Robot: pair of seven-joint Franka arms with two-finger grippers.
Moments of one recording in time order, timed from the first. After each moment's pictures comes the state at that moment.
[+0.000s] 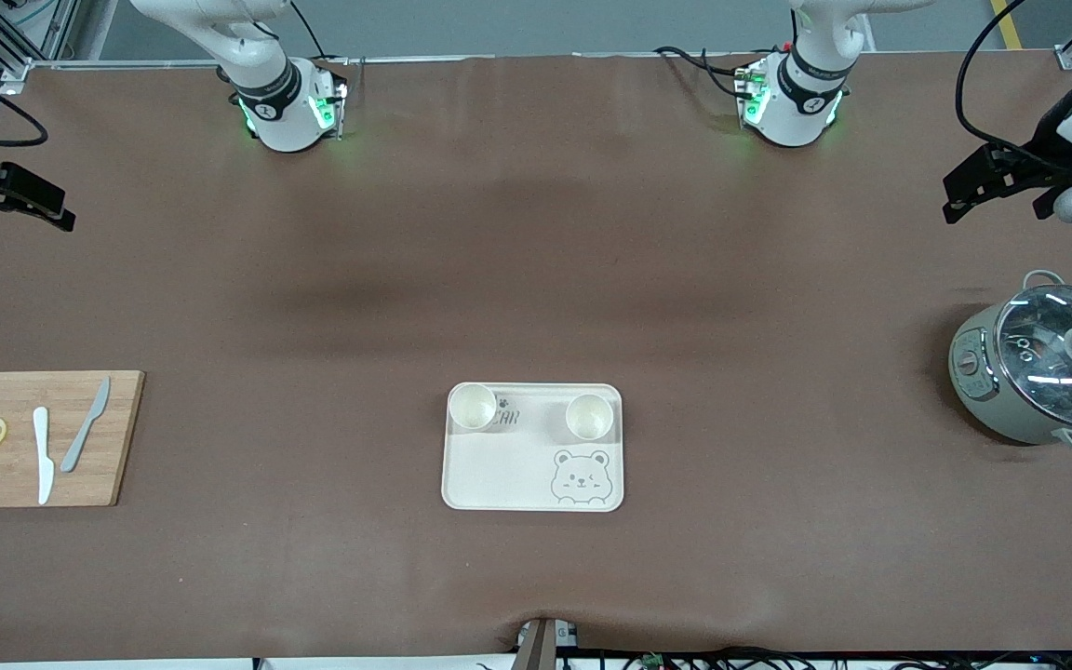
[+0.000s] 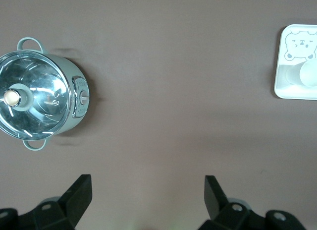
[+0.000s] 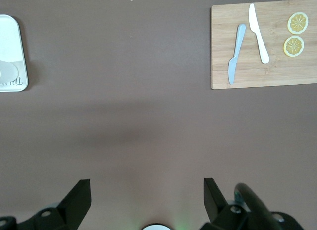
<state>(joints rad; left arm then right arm) 0.03 -0.08 -0.13 -1.58 0.03 1.52 -0.12 -0.01 -0.04 -0.05 -1.57 0.00 1.45 -0.01</state>
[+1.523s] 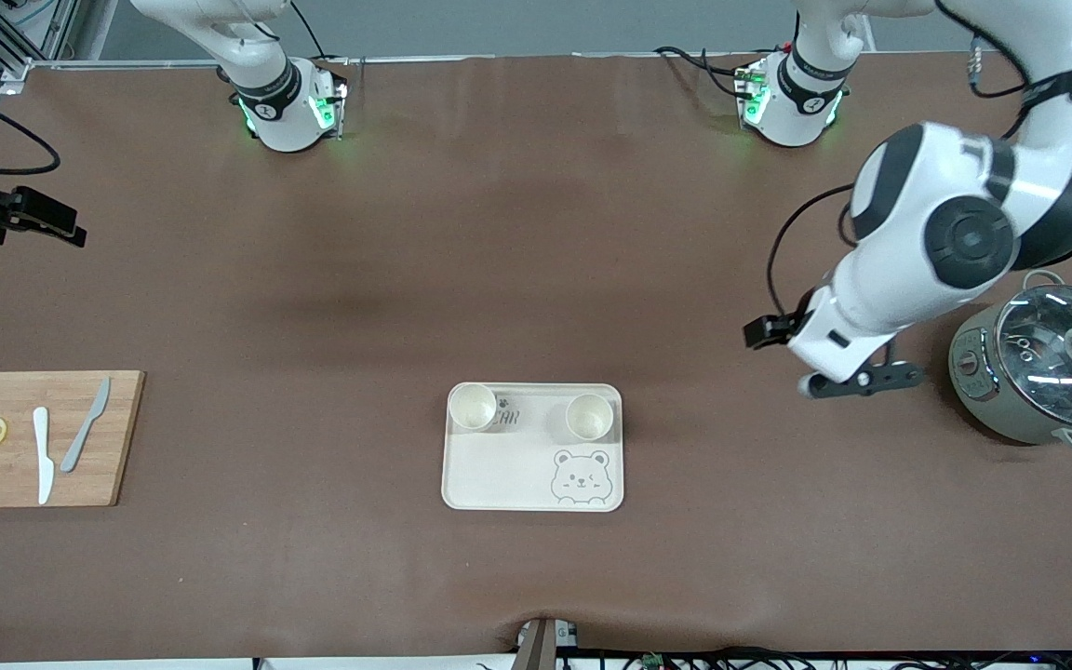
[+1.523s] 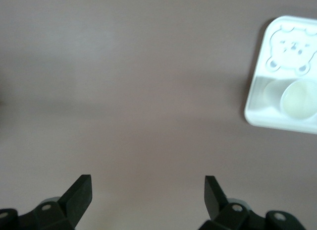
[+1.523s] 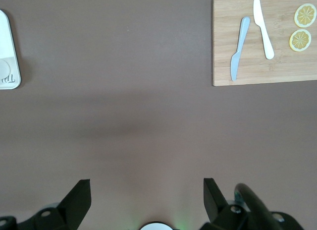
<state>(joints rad) -0.18 0.36 -0.18 -1.55 0.01 1.82 -0.48 -0.01 0.00 -0.05 -1.56 0.00 1.45 -0.01</state>
